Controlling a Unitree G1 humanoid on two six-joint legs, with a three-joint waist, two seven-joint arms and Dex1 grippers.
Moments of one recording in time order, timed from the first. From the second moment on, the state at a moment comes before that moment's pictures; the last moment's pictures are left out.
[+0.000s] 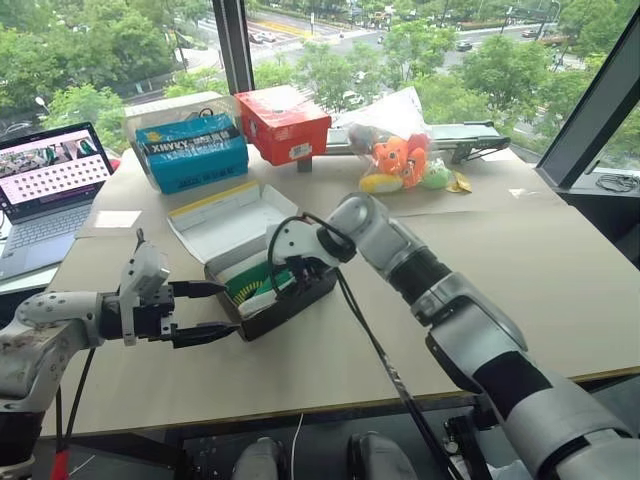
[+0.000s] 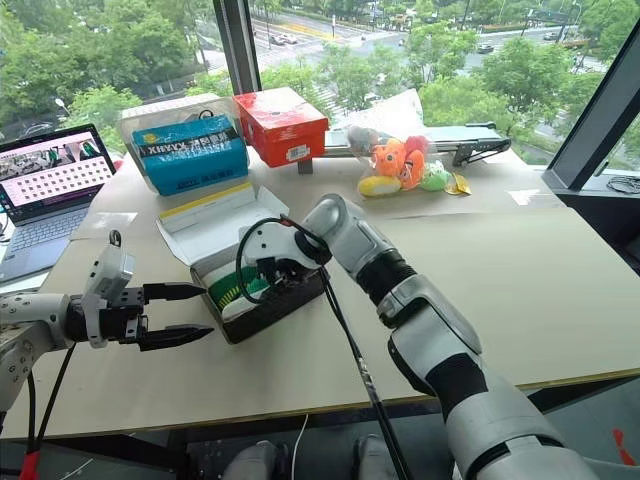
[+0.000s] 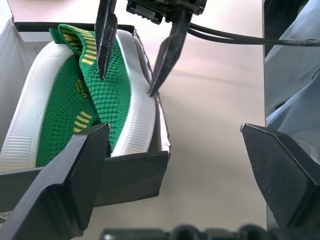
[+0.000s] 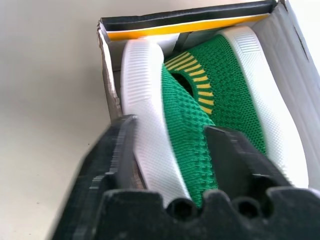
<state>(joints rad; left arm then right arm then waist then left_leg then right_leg) -0.14 0.95 0.22 -0.22 -0.67 0.59 -1.19 -1.24 -0.16 0.57 0.79 -0.14 0.04 1.32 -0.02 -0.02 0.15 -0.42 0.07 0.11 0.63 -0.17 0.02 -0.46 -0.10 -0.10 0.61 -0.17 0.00</state>
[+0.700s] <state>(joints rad) -0.14 0.95 0.22 -0.22 -0.67 0.59 -1.19 -1.27 -0.17 0.54 0.81 -0.16 0.02 1.36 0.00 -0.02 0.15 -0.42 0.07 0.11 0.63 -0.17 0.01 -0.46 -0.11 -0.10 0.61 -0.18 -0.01</state>
